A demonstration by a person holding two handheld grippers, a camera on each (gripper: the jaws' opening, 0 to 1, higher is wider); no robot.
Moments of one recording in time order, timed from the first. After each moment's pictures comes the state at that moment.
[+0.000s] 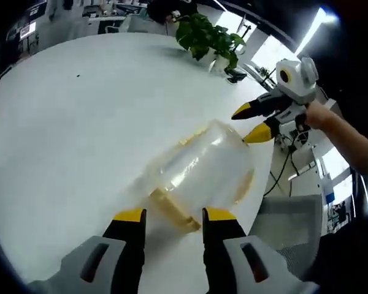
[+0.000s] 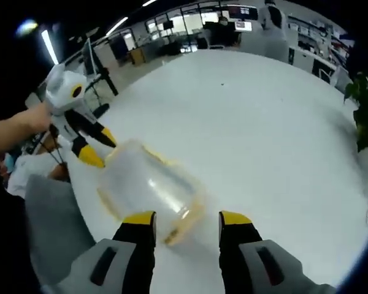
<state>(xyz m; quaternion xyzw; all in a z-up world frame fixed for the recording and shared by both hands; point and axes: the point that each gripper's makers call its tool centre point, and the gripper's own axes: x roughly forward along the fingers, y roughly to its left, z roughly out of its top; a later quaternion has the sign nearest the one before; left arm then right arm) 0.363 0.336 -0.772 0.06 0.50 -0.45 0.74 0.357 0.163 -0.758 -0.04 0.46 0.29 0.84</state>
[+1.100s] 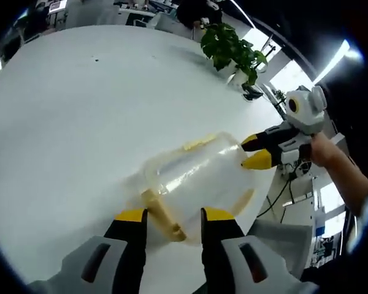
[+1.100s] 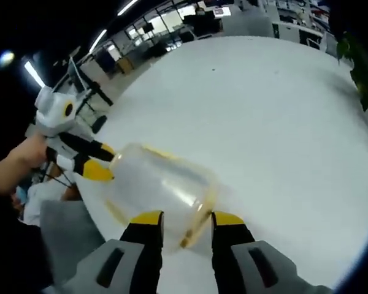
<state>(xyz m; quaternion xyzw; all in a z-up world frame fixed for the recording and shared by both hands) 0.358 0.324 -0.775 -0.01 0.53 -0.39 0.75 0.346 0.176 -0.774 0.07 0.50 0.27 0.82</state>
